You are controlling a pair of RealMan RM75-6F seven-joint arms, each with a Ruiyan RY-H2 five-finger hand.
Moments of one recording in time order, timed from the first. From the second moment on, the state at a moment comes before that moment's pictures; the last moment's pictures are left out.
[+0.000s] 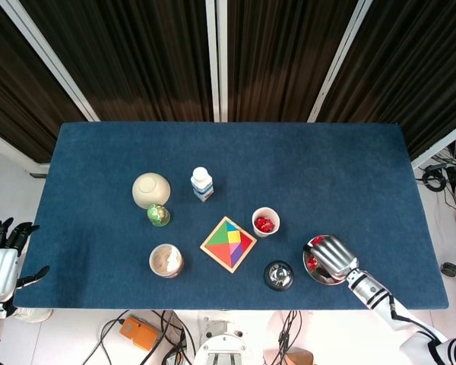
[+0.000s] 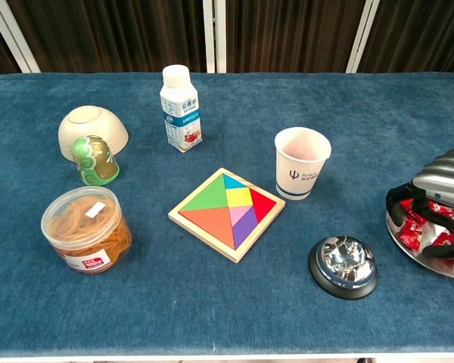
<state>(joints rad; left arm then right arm) -0.01 -1.22 -0.03 -1.48 1.50 1.55 0.03 0.49 -1.34 -0.11 -1.47 -1.61 1.03 -0.24</state>
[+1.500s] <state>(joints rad) -0.02 -1.22 -0.03 -1.48 1.49 1.54 0.04 0.70 -1.36 0.16 -1.61 -1.41 0.92 -0.36</state>
